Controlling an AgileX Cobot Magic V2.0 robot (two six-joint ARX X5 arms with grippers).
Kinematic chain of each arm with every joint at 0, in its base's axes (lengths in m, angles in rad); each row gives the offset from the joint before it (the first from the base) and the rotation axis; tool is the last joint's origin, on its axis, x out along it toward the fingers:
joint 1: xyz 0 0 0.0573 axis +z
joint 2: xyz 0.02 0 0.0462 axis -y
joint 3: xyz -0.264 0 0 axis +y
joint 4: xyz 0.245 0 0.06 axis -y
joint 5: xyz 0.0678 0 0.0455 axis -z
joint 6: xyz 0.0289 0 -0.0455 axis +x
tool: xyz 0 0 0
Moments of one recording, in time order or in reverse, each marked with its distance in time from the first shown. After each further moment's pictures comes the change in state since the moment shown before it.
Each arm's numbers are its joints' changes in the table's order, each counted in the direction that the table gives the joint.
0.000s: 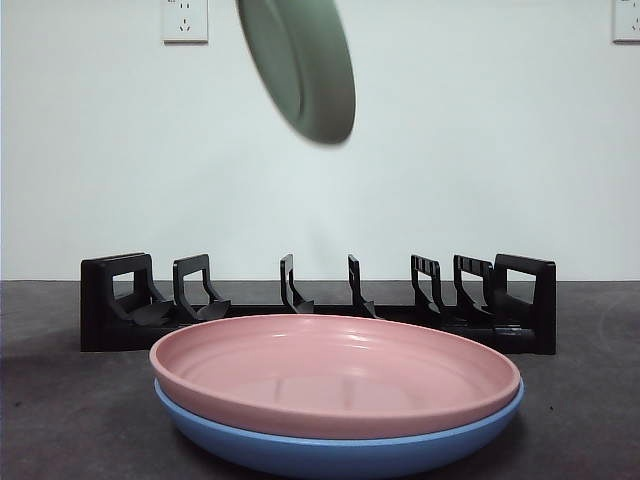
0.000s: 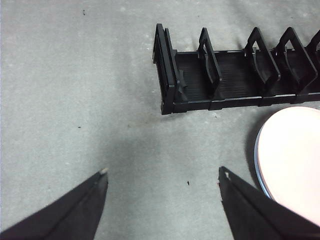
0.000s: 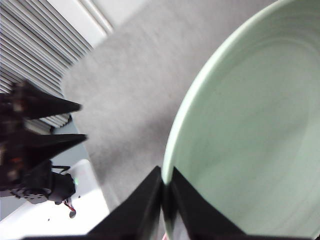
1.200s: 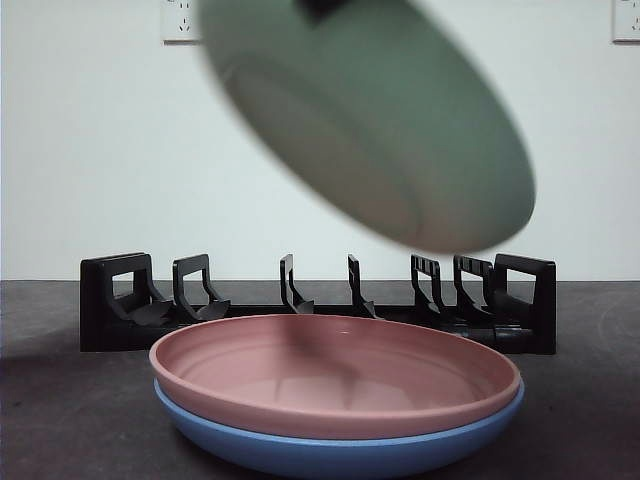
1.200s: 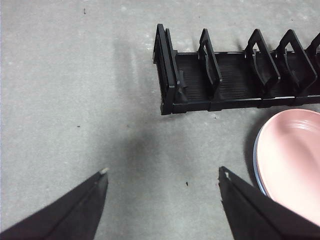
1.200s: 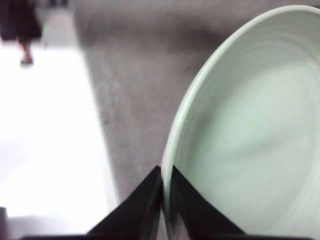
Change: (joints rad) left arm 0.000 0.000 0.000 0.000 0.000 -0.013; right arm 0.650 0.660 1.194 0.516 0.678 -0.100
